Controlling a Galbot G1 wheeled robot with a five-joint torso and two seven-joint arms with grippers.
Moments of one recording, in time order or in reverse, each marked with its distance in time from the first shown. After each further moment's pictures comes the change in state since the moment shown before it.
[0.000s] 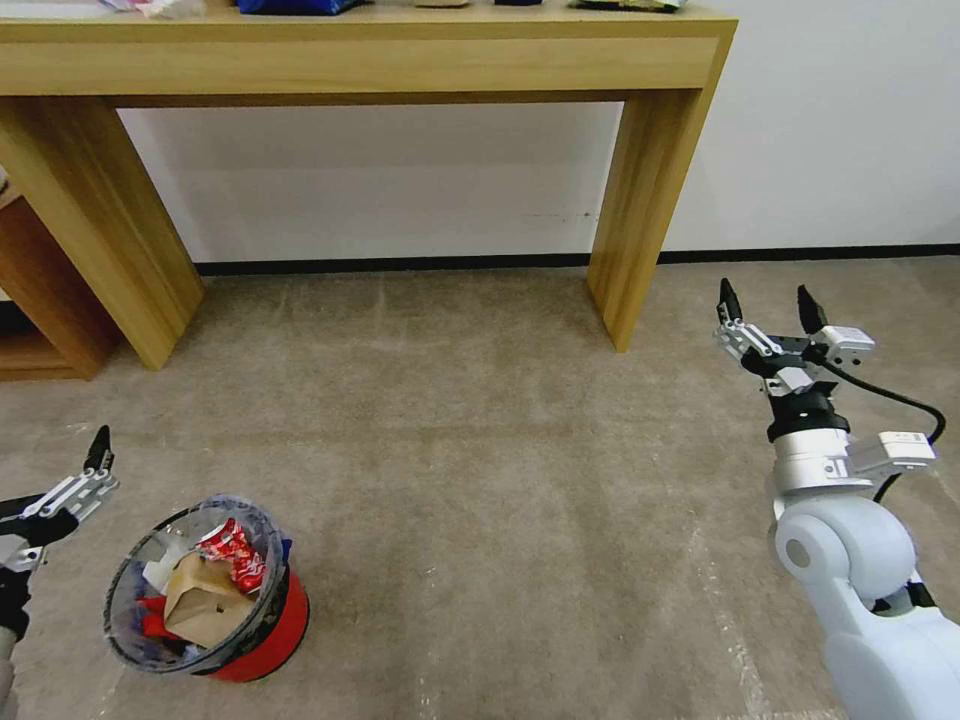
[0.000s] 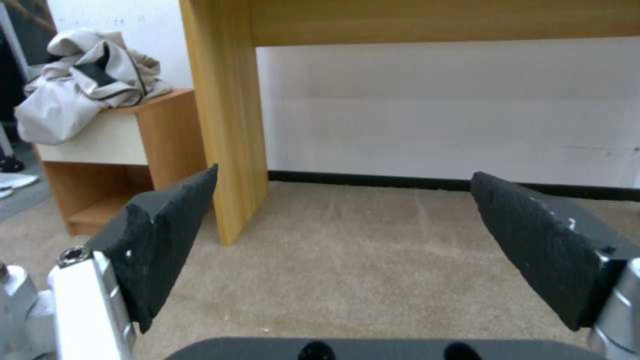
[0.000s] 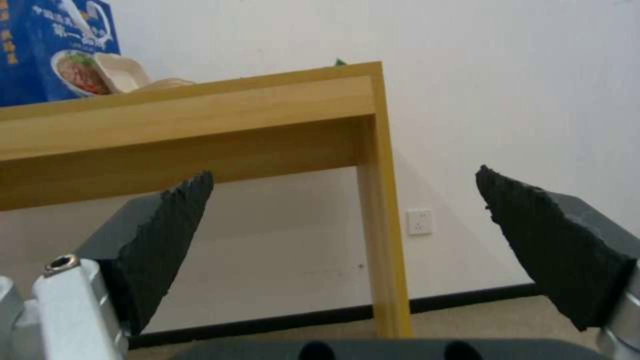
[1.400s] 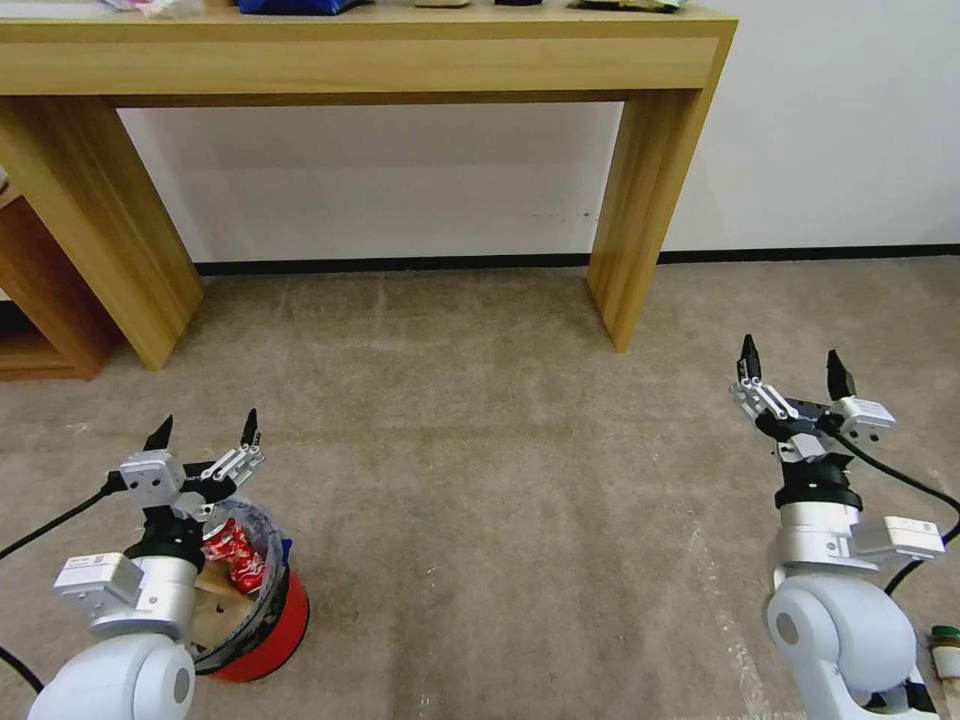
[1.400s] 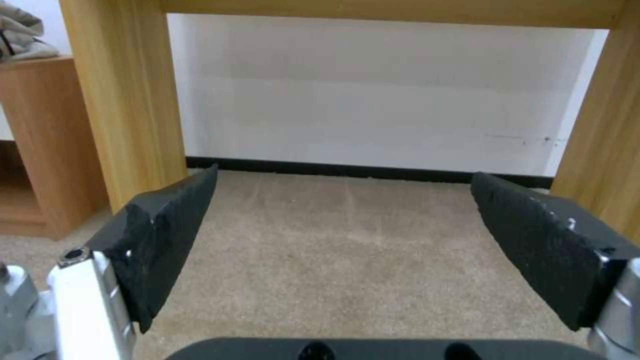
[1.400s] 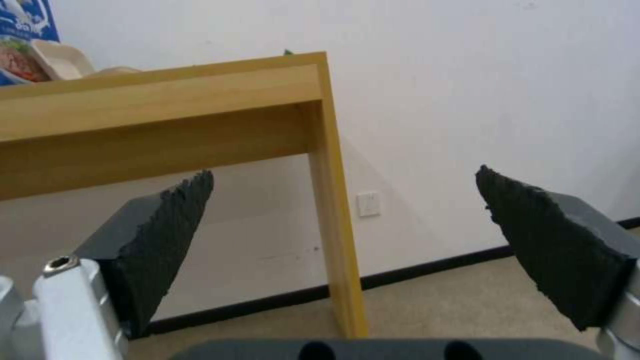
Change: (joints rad) left arm -0.164 -0.002 0.365 0.174 0.193 -0.079 -0.046; right arm -0.199 0.241 0.078 0.101 -0.181 0.034 -0.018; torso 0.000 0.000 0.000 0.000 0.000
